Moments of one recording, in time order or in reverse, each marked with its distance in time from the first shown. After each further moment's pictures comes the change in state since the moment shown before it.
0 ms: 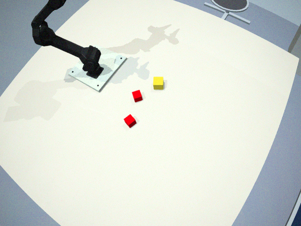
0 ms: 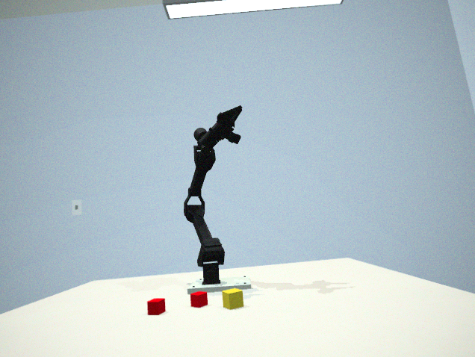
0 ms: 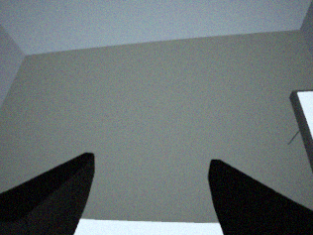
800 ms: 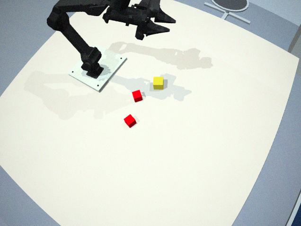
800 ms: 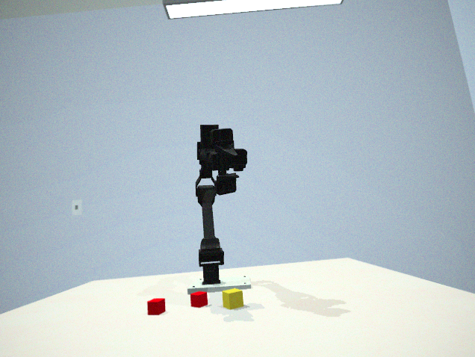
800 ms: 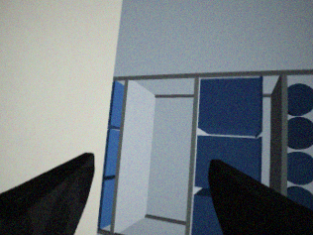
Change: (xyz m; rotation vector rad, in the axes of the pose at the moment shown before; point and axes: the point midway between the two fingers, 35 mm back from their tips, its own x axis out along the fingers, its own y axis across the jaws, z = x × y) arm -0.134 0.328 0.124 1.077 0.263 1.378
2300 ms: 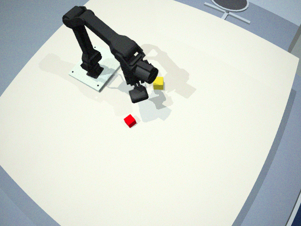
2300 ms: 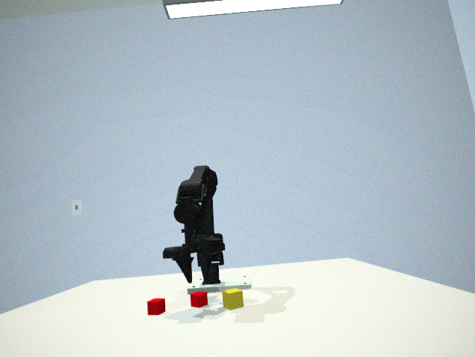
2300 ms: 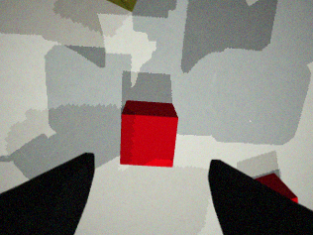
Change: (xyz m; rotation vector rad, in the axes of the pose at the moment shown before) arm -0.004 0.278 -0.126 0.888 0.772 0.947
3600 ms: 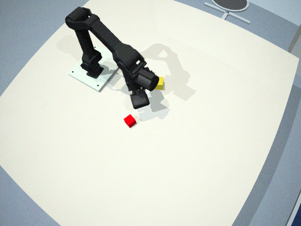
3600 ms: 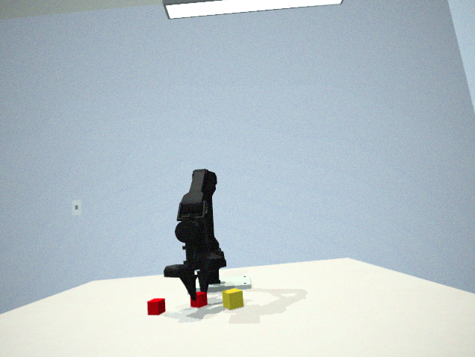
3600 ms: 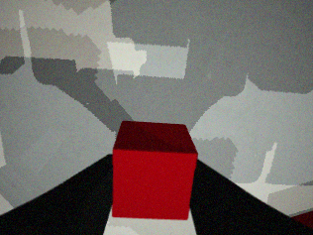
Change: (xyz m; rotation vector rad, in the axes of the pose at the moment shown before) arm 0.047 0.001 -0.001 0.001 0.004 0.004
